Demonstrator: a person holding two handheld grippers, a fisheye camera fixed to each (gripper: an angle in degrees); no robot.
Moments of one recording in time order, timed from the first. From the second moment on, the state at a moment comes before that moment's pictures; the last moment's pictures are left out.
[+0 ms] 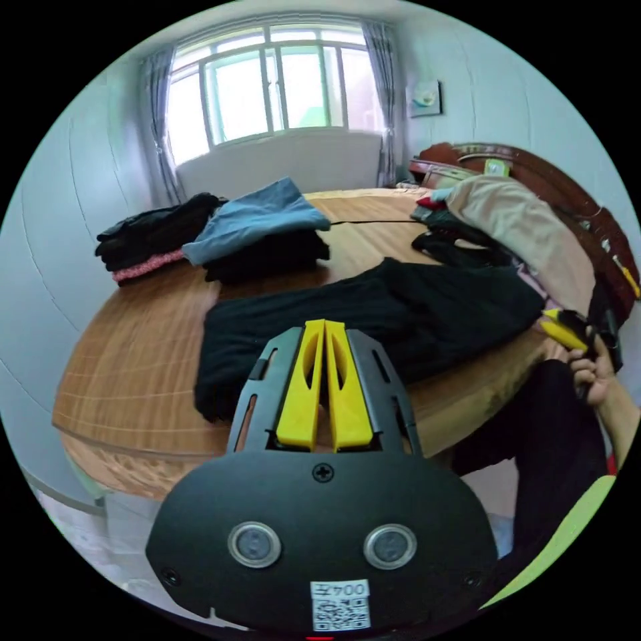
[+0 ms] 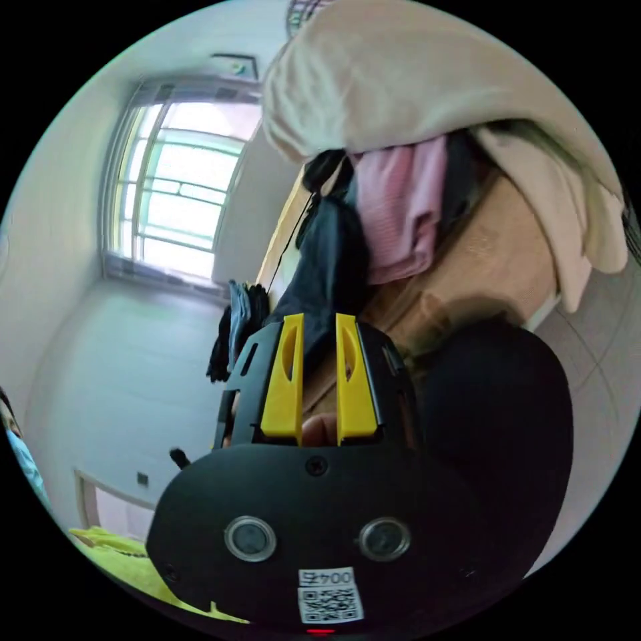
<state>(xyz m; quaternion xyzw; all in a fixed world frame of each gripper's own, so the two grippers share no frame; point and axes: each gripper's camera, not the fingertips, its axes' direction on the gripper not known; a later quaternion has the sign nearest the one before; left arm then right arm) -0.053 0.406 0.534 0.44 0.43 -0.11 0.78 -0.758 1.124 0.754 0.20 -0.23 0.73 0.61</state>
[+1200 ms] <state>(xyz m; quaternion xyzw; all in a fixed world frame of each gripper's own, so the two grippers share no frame) 0.167 0.404 0.159 0.56 0.27 0.15 0.77 -0.658 1.245 0.734 0.26 -0.32 0.74 0.53</state>
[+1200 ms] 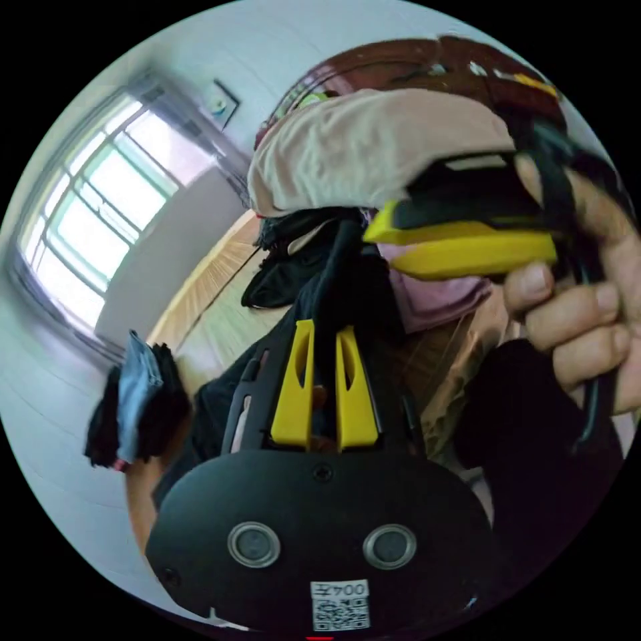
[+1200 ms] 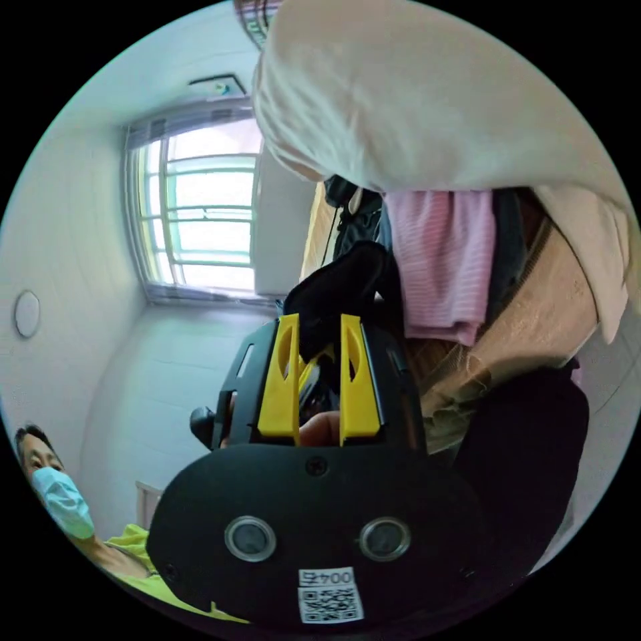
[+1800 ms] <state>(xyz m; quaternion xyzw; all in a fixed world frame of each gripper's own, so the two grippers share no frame) -0.117 0.345 0.444 0.43 0.64 -0.15 0.62 -0.718 1.181 0.753 0.23 -0.40 0.71 0.53</state>
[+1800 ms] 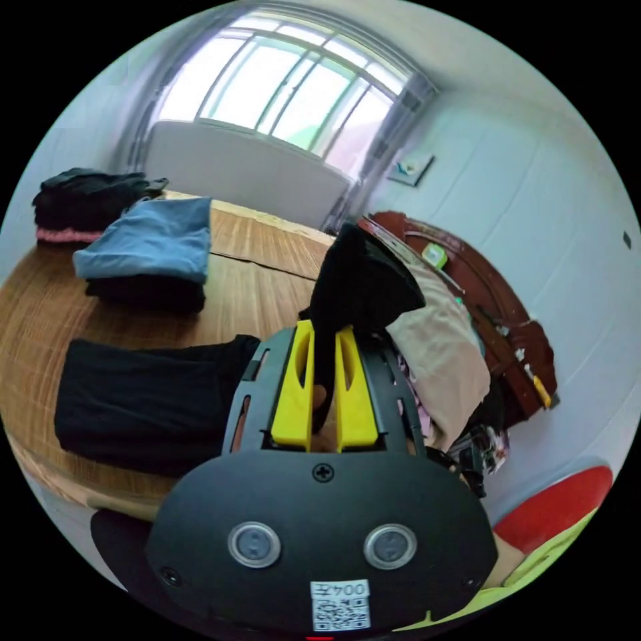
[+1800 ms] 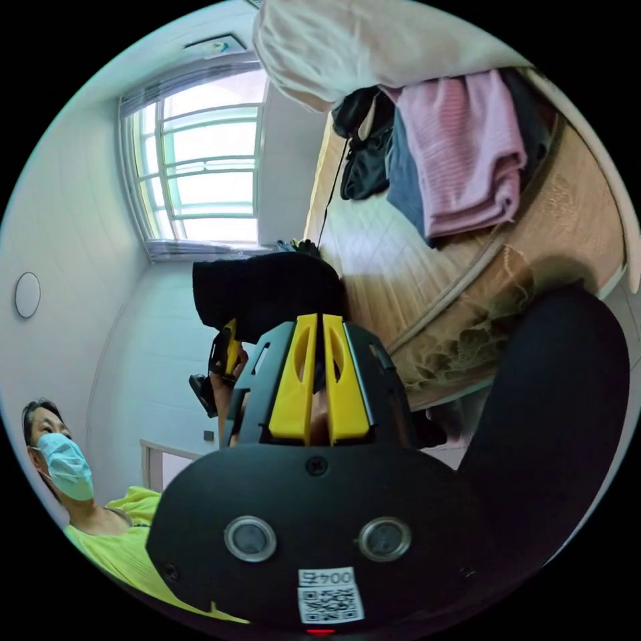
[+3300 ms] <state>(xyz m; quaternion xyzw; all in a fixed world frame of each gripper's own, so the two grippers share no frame) -0.164 0.200 0.827 0.34 0.58 -0.28 0.68 -0.771 0.606 0.832 0.05 -0.13 0.33 0.93</state>
